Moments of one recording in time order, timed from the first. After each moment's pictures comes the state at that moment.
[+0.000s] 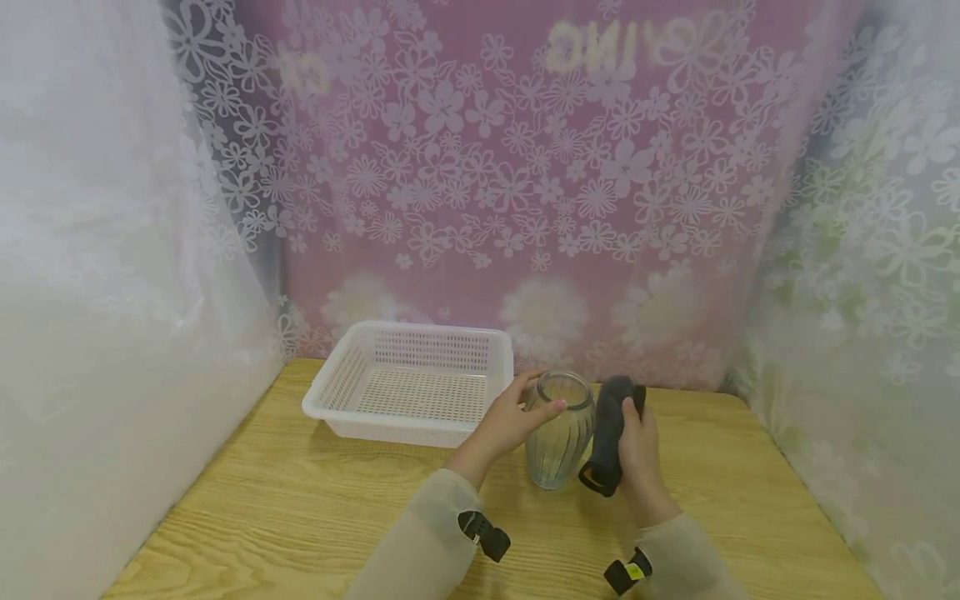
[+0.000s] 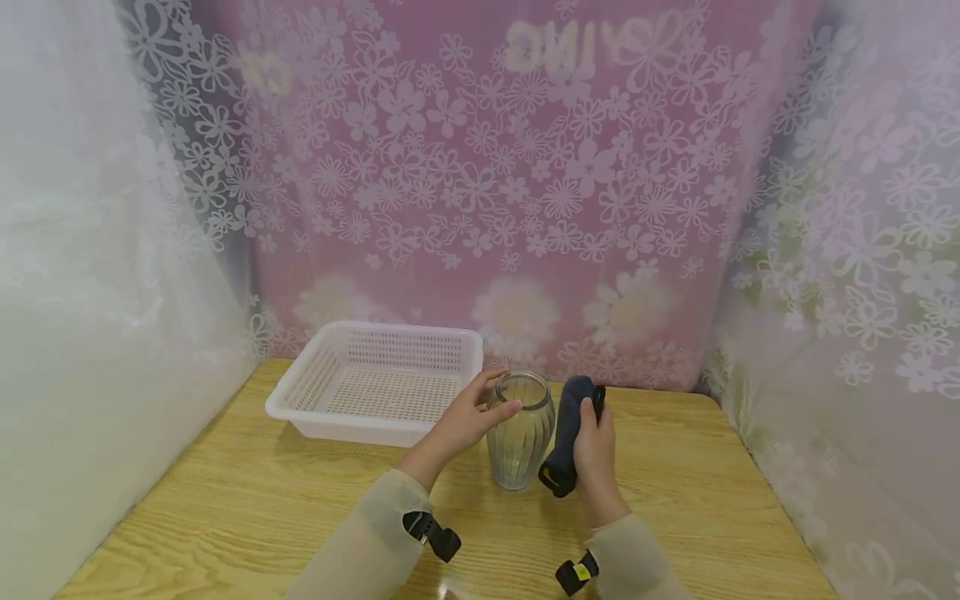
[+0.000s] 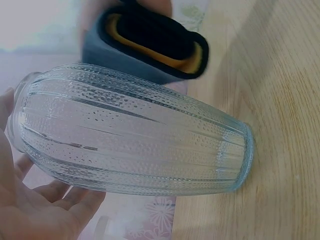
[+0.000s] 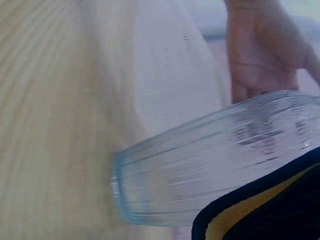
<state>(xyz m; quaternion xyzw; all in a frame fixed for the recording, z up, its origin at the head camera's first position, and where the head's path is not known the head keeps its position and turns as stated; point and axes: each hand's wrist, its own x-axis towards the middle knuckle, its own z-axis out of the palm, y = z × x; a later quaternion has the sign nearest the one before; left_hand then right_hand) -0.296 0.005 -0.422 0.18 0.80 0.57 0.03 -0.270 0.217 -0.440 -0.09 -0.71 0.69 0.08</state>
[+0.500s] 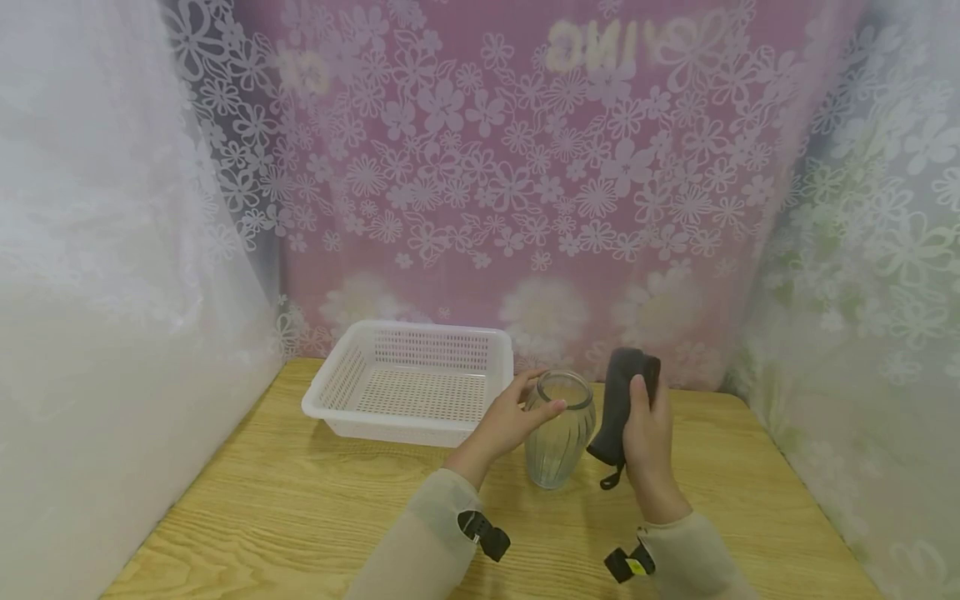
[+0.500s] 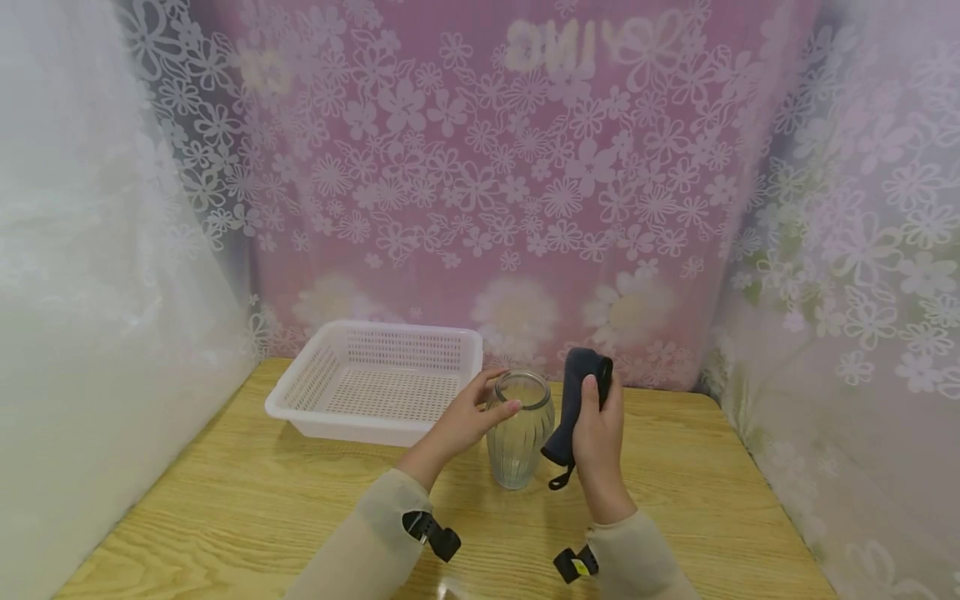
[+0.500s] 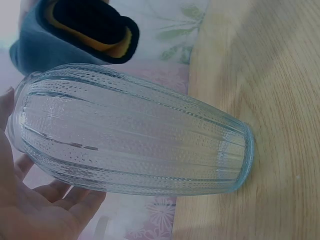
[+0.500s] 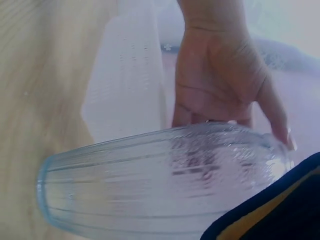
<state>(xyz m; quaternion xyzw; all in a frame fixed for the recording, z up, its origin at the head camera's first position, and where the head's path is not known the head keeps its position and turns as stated) -0.297 0.005 -0.424 0.18 0.80 0.57 0.03 -0.252 0.203 -0.395 -0.01 -0.72 0.66 0.23</state>
